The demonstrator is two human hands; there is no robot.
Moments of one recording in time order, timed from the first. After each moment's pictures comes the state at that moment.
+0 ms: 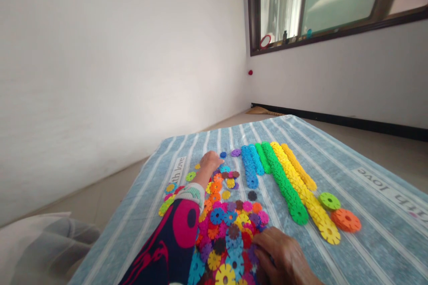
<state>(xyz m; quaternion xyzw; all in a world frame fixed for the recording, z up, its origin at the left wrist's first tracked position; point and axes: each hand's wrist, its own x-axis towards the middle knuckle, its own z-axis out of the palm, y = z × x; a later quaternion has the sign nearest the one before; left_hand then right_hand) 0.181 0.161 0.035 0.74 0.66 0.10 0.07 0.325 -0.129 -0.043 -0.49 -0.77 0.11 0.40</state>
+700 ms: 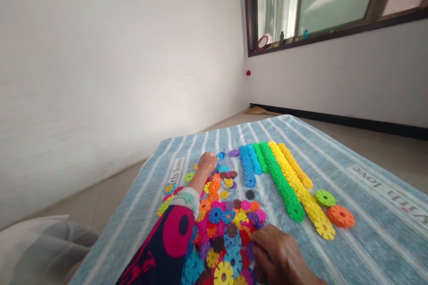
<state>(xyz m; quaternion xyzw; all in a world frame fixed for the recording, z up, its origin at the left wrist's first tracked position) 0.175 0.152 0.037 0.76 0.63 0.15 0.11 0.323 -0.130 -0.043 -0.52 -0.76 0.11 0.39</state>
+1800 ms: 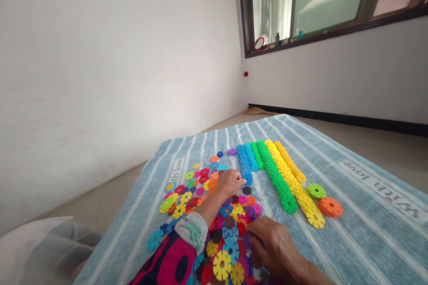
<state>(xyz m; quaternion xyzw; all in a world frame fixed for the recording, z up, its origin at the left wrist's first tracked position) 0.222 0.046 0.024 0.86 0.49 0.08 0.12 0.323 -0.130 -0.044 -0.54 -0.76 0.09 0.36</state>
